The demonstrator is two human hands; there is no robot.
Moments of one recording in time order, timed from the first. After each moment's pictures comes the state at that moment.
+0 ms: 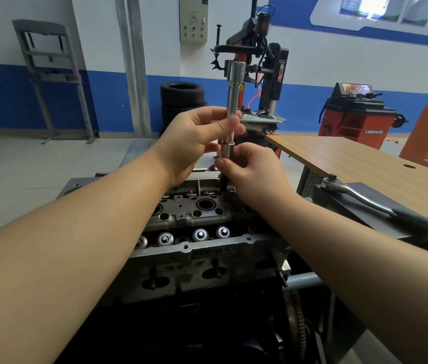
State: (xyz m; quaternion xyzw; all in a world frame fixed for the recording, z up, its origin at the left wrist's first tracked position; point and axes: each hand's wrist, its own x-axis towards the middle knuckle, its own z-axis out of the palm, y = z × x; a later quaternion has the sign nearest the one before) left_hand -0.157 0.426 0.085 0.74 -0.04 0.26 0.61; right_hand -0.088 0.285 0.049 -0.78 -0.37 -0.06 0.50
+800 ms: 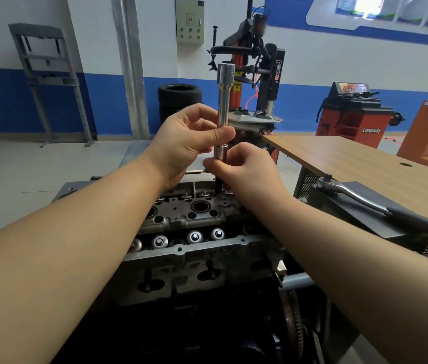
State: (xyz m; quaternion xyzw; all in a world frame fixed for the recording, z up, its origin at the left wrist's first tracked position) left_hand -0.159 0.427 0.086 0.74 -0.04 0.28 0.61; right_hand -0.089 0.284 0.052 -0.78 -0.35 -0.05 0.51
